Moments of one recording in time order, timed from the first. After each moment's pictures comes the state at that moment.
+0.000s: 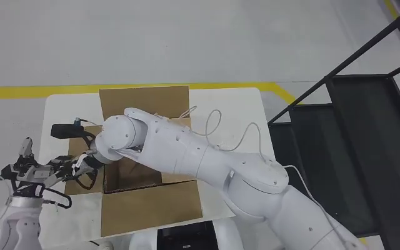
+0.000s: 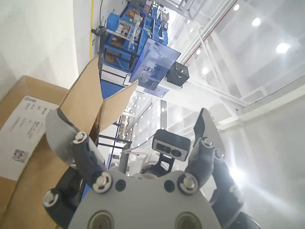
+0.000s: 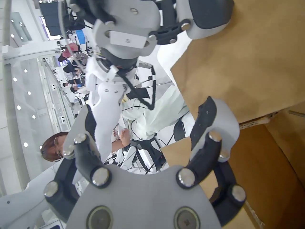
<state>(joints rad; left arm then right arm) 1.77 -1.22 -1.99 -1.66 -0.74 -0.05 -0.62 -0.37 -1.90 0.35 -0.81 0.28 0.07 0.93</state>
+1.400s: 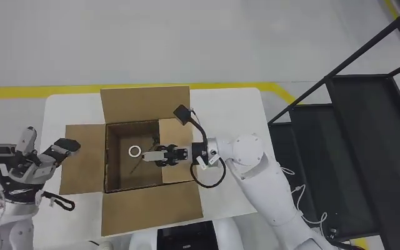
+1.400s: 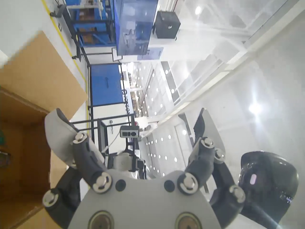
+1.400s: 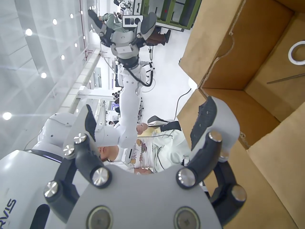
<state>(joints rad) 1.89 -1.22 -1.99 -2.15 -0.61 -0.09 -0.69 -1.26 -1.44 1.17 -1.82 0.03 0.04 1.10</state>
